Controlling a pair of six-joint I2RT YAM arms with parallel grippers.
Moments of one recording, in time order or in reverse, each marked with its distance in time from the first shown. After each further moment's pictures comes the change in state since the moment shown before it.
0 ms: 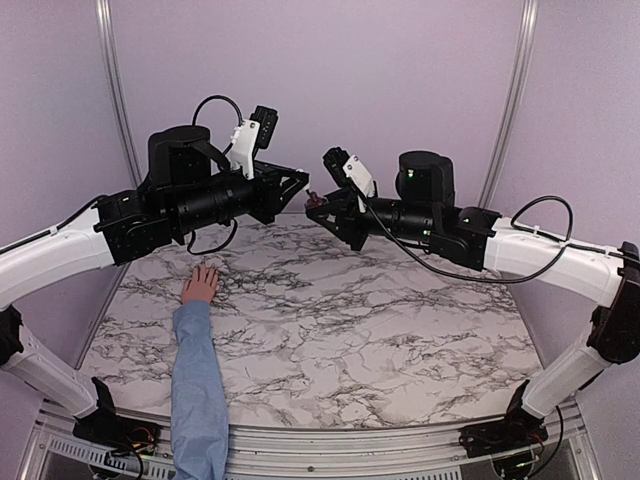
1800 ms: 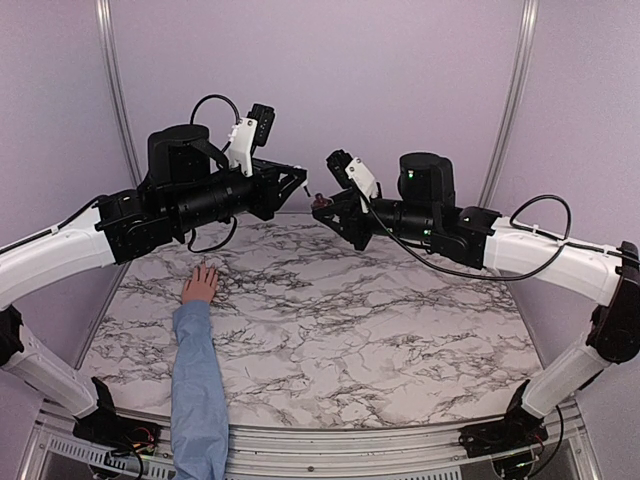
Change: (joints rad) left arm 0.017 0.003 0.000 0.016 -0.011 -0.009; right arm -0.027 0.004 -0.008 -0.022 0.014 -0.012
